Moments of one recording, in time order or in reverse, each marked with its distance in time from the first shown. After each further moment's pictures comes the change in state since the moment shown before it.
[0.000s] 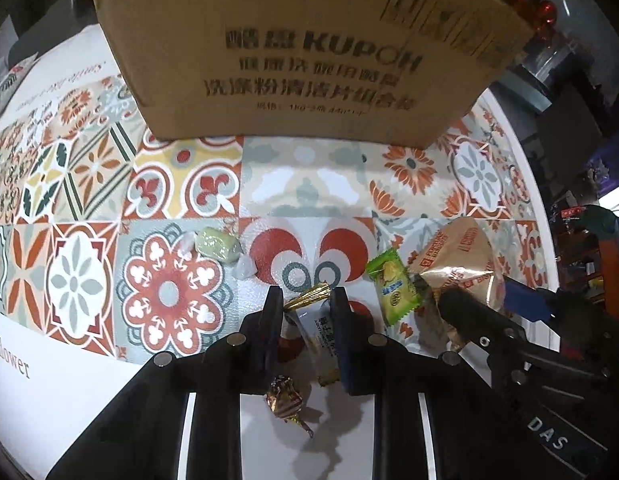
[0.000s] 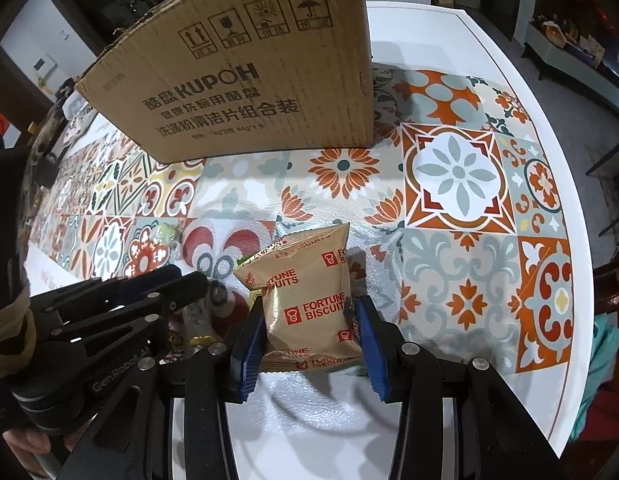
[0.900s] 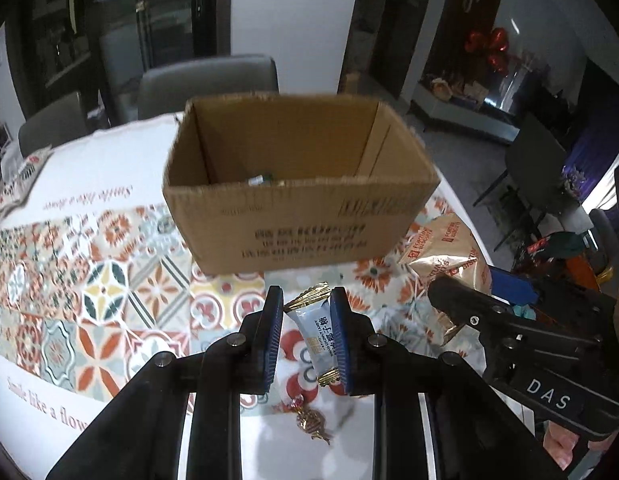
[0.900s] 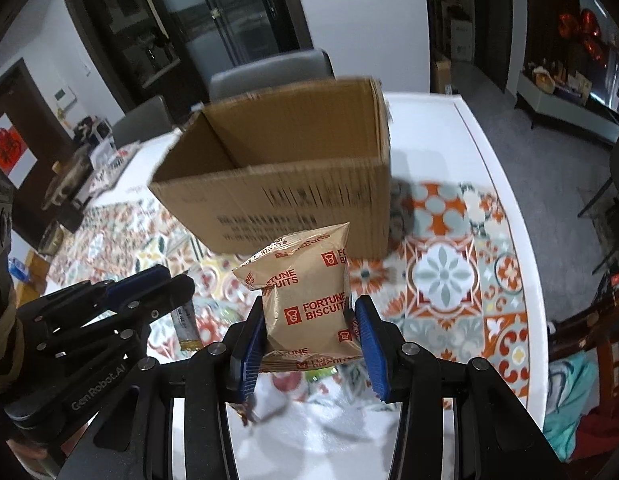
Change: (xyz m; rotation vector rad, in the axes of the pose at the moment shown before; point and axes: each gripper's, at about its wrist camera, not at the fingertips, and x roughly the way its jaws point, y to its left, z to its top) left arm -0.124 0.003 0.034 0.124 -0.297 -0.011; right arm -0.094 0.036 0.038 -0.019 -0.237 0.004
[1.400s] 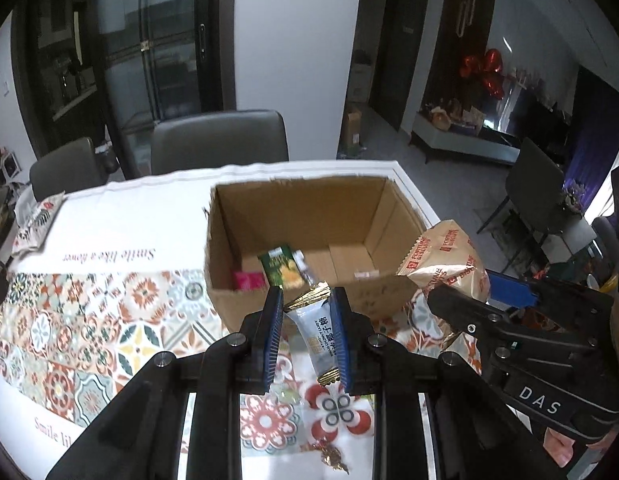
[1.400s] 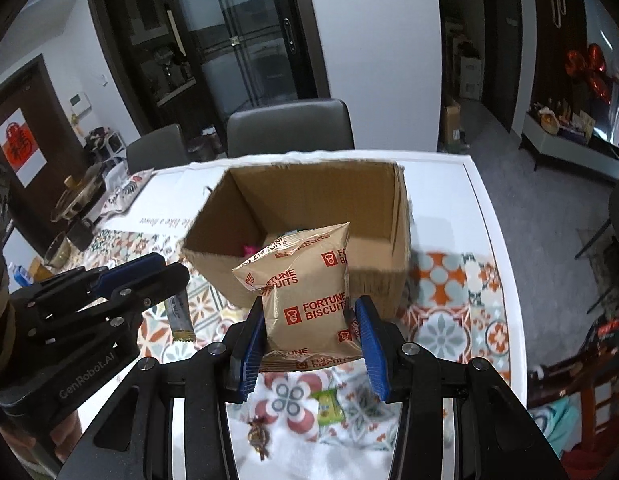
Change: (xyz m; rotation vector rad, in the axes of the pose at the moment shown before) left arm -0.034 0.017 0.055 0.028 -0.119 0.026; right arm -0.030 0.027 0.052 -0.069 -0.108 -0.005
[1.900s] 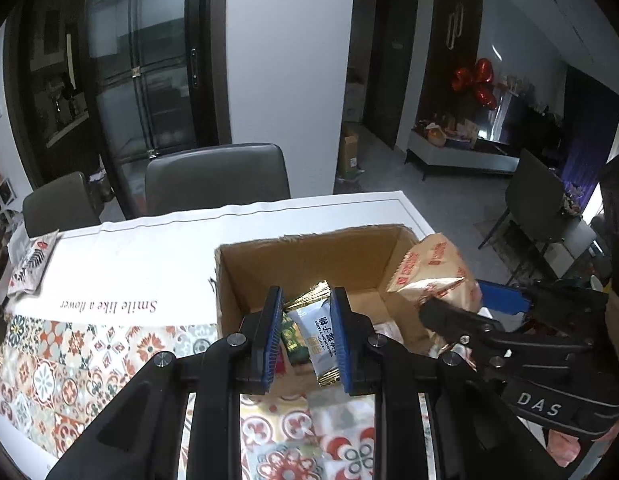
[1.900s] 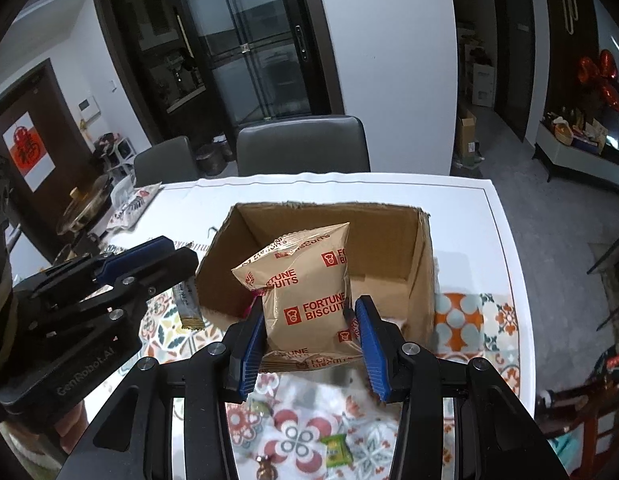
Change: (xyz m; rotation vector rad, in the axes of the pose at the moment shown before) left arm 0.031 0.017 0.042 0.046 -0.073 -0.008; right arm 0.028 0.003 0.048 -0.007 -0.016 0.037
